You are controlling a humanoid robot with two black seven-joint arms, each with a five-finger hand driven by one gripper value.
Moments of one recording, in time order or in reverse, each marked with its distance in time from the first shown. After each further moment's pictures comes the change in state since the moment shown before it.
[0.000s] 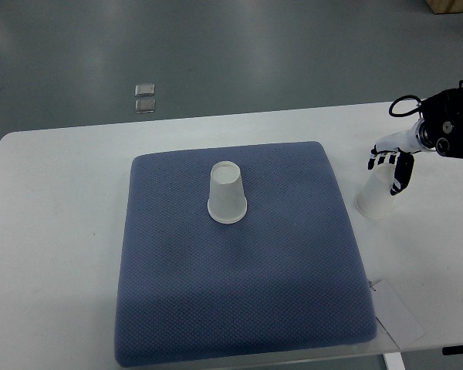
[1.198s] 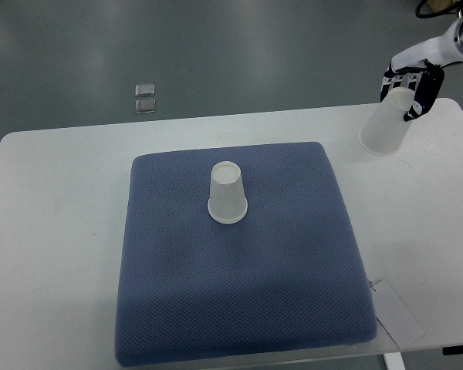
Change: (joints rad) left arm 0.000 0.000 0.000 0.000 0.000 0.000 0.000; right arm 0.431 -0.164 0.008 0.145 0.017 0.232 0.002
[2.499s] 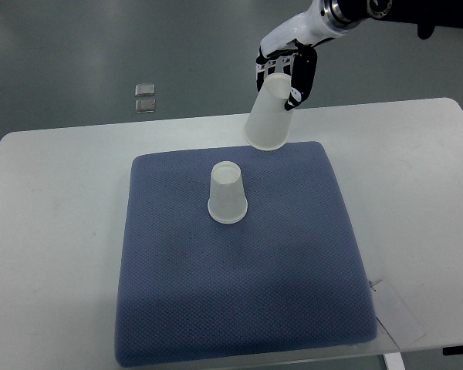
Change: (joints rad) left arm 0.001 0.000 0.000 0.000 0.000 0.000 0.000; right arm 0.127 0.366 0.126 -0.031 0.168 0.013 -0.003
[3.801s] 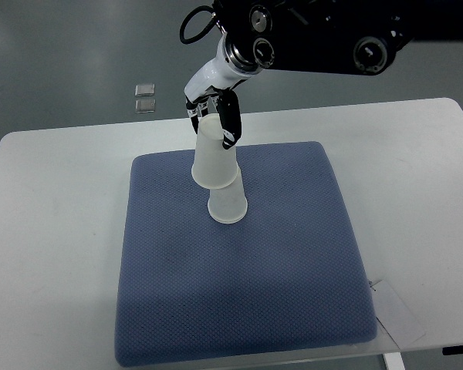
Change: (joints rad) left arm 0.000 0.000 0.000 0.000 0.000 0.000 0.000; right arm 0.002 0.273 -0.007 -0.092 0.074 0.025 0.001
